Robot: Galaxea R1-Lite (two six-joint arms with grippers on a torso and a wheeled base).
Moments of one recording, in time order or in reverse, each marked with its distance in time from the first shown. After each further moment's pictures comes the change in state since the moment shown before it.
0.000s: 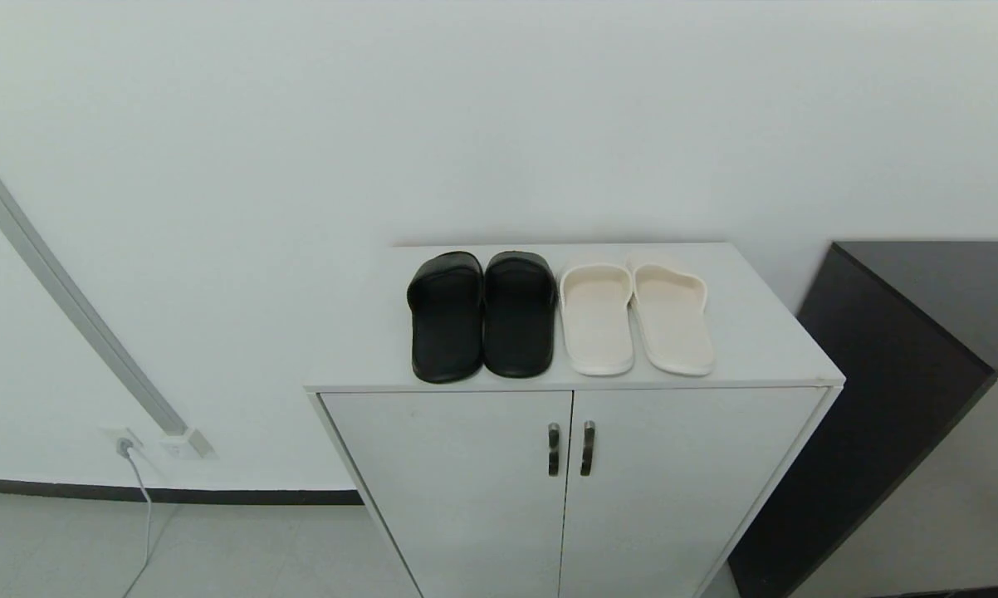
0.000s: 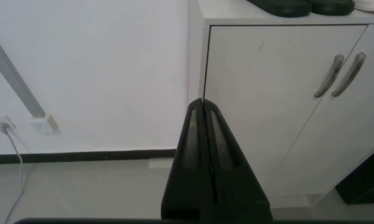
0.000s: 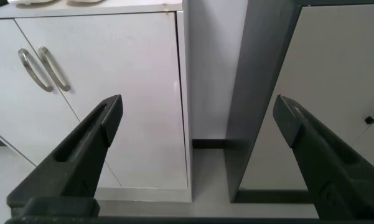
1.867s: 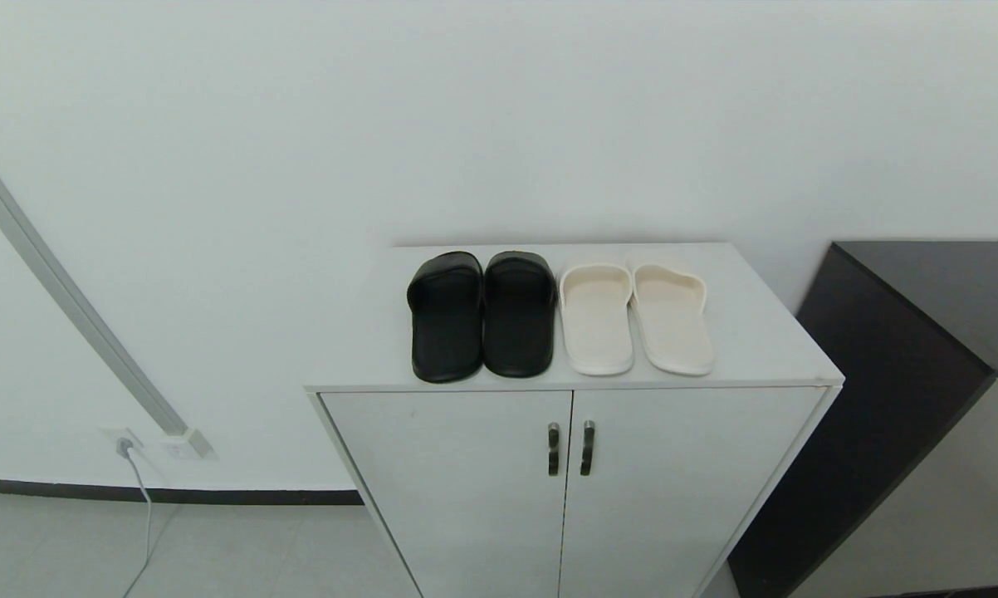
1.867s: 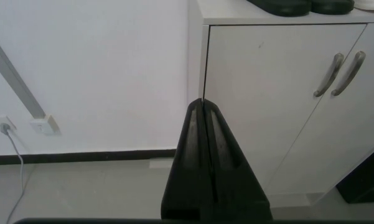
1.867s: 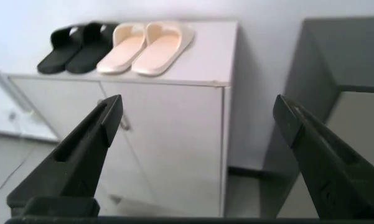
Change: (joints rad) left arm 0.000 0.000 0.000 0.000 -0.003 0.005; right arm 0.034 0.426 -0.390 -0.039 0.165 0.066
